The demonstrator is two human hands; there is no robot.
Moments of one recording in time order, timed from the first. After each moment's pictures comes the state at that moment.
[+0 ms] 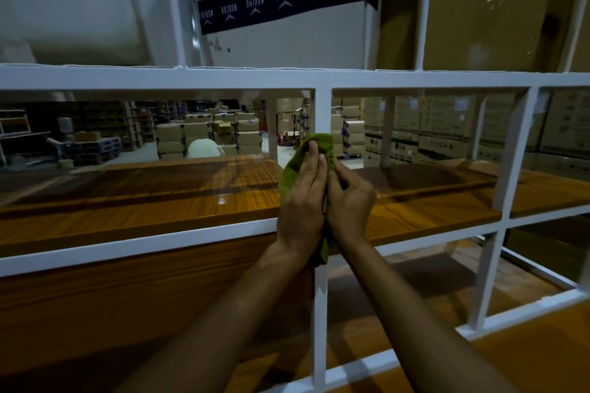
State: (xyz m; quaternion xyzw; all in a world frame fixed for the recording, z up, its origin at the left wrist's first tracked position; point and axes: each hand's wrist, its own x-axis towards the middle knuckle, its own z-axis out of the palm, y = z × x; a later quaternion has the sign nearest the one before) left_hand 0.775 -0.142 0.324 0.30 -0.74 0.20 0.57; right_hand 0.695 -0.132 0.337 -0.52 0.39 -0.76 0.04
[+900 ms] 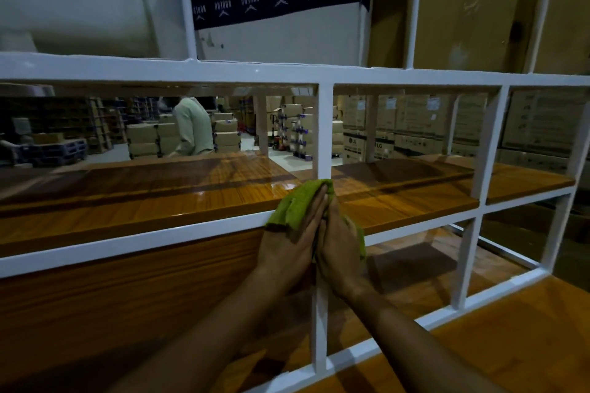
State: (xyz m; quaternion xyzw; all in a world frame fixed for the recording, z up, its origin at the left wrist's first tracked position) left_hand 0.825 -0.124 0.259 0.35 -0.82 0.28 0.36; right_hand 0.702 -0.121 0.240 -0.63 0.55 -0.54 -0.10
